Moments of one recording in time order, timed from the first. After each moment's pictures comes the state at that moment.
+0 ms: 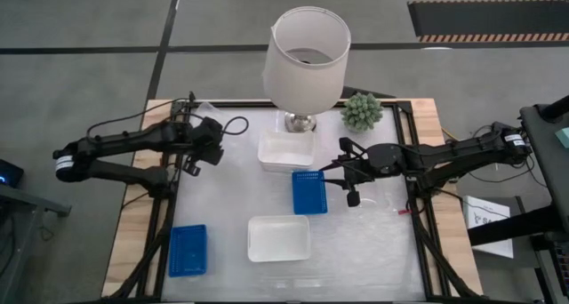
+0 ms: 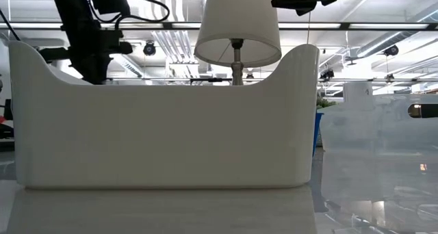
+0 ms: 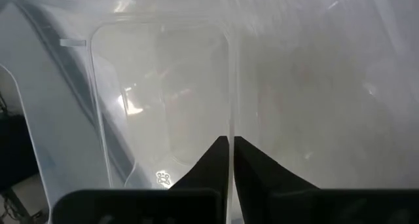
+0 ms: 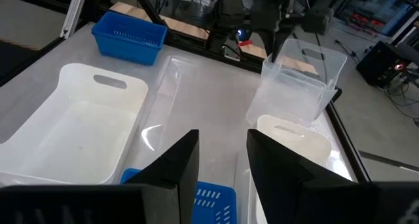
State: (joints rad) left arm 0.32 1.01 0.85 -1.03 -0.28 0.87; right arm 0.12 1.10 0.81 -0.06 0.08 -0.26
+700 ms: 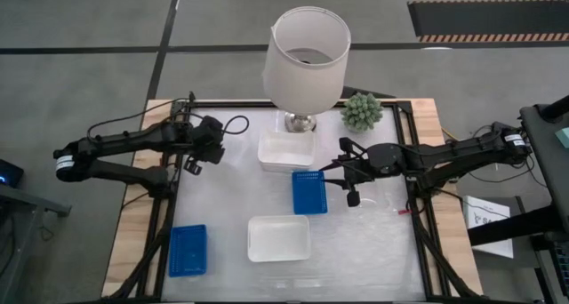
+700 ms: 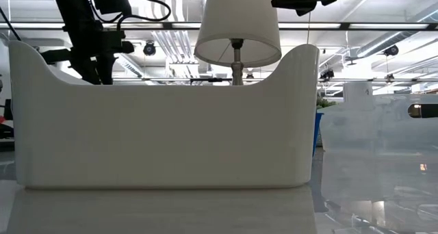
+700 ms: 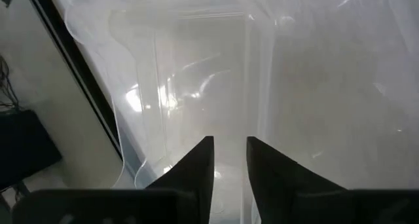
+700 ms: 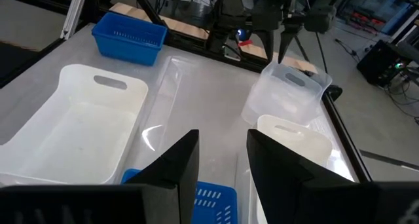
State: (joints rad) left arm 0.32 1.02 0.85 -1.00 -0.30 0.87; right arm 0.12 1.10 0.81 -0.06 0.08 -0.25
